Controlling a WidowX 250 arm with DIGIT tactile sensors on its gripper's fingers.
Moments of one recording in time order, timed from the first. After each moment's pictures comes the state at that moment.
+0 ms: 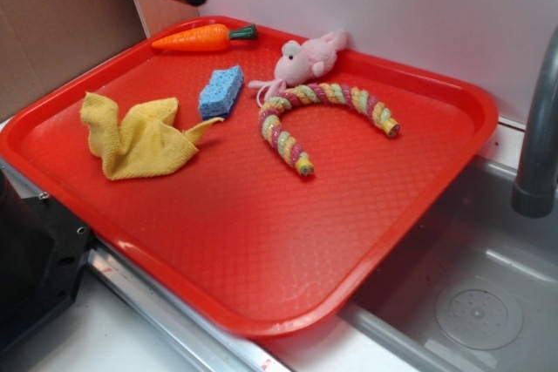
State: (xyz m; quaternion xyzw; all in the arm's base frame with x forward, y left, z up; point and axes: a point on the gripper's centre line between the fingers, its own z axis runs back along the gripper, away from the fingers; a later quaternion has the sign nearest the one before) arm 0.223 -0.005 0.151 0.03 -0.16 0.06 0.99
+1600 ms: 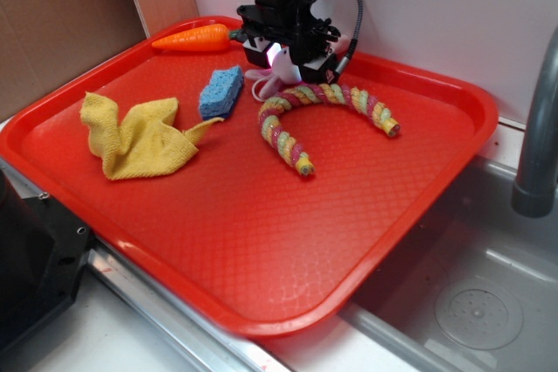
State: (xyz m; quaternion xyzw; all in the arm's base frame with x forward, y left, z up) arm 0.340 0.011 0.018 0.03 -0.12 0.09 0.99
